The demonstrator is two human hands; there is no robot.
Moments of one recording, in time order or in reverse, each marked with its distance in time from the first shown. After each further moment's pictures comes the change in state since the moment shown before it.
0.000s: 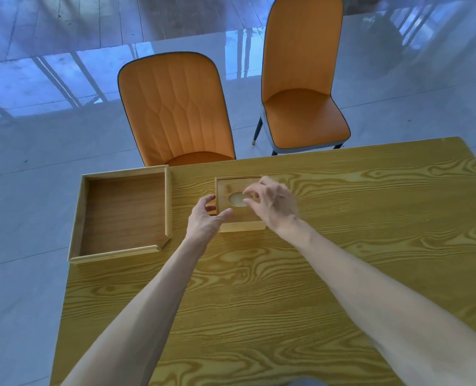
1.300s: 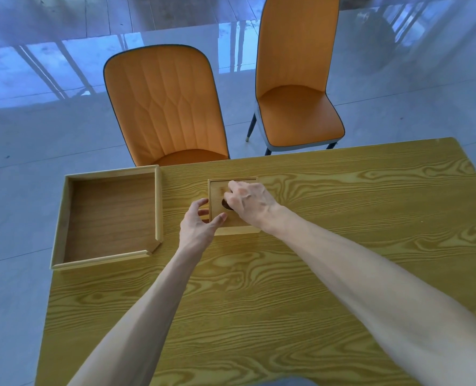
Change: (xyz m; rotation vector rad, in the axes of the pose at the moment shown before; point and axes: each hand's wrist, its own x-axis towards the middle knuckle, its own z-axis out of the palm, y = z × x) left_hand 0.002 -0.006 0.005 0.063 0.066 0.032; right_hand 0.033 -0.012 0.007 -0.353 -0.312 -0.433
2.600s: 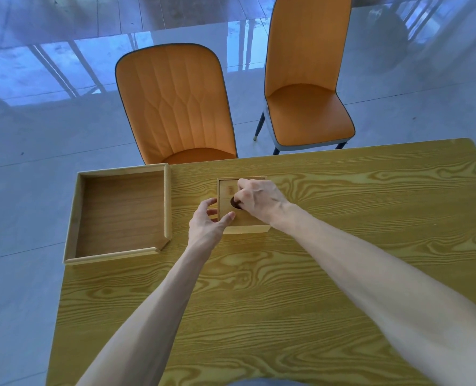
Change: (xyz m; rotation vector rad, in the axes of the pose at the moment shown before) left_hand -0.001 0.001 -0.001 -0.002 0.000 -0.032; right_hand 0.006 0.009 0.011 0.239 0.010 0.086
